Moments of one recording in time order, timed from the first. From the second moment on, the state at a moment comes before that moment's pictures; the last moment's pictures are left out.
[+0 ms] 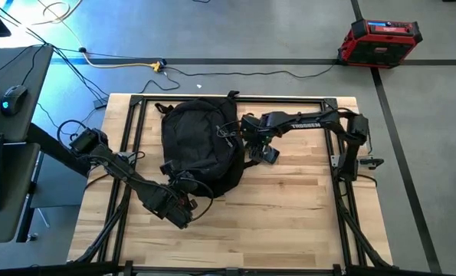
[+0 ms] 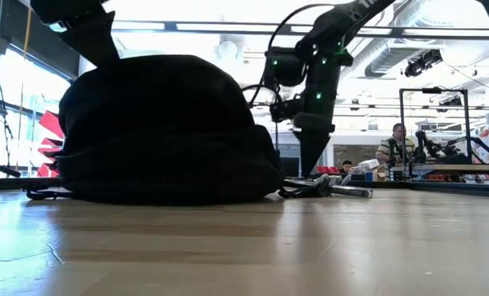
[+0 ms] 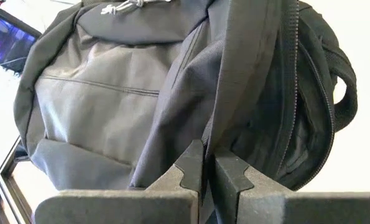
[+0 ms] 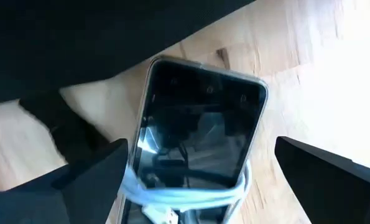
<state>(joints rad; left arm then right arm) -0.60 1.66 1.26 -1.21 -0.80 -1.03 -0.28 1.88 1.28 -0.77 0.06 -0.02</state>
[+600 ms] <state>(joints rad) -0.65 1.66 1.26 -1.21 -0.85 -1.07 -0.30 2.03 1.29 -0.73 0.03 0.06</state>
